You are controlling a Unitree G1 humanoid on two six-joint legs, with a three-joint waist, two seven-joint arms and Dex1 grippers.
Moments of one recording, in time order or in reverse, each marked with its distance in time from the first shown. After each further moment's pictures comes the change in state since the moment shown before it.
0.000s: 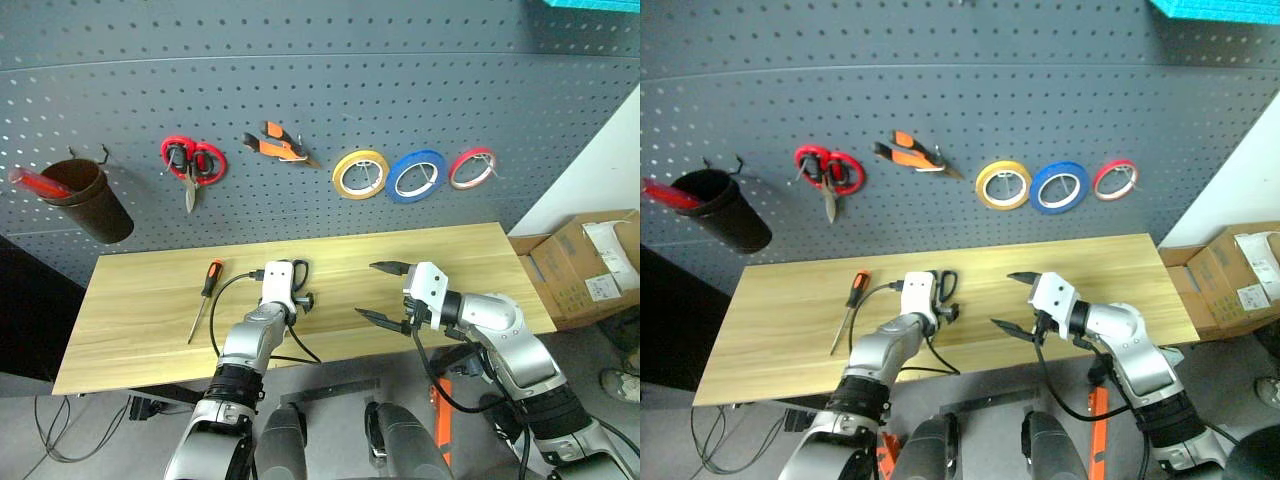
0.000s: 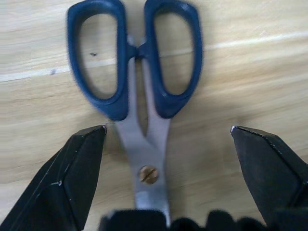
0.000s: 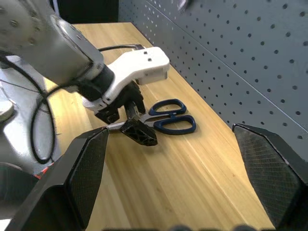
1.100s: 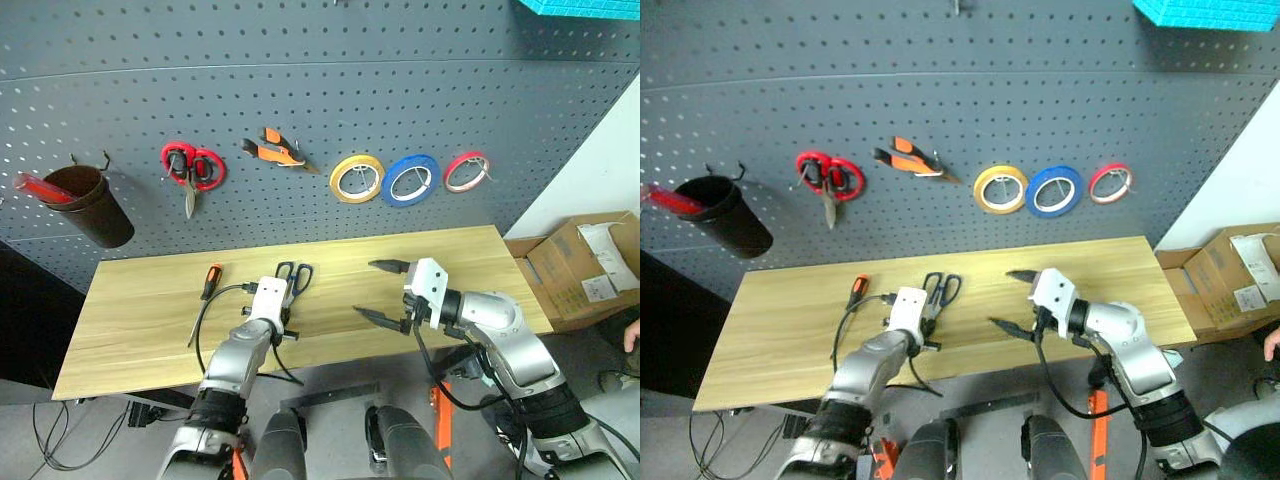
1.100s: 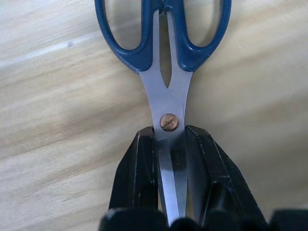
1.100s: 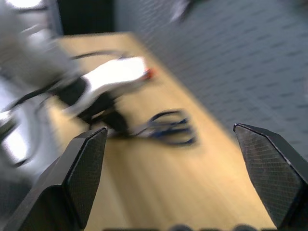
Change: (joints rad) left arm 0.202 0.204 -0.133 -0.227 0.181 -0.076 -0.212; right arm -0.012 0.096 -0.048 -0.031 0.028 0.024 -0.093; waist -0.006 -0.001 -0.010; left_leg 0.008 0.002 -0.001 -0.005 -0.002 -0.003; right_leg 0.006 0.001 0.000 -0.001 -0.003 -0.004
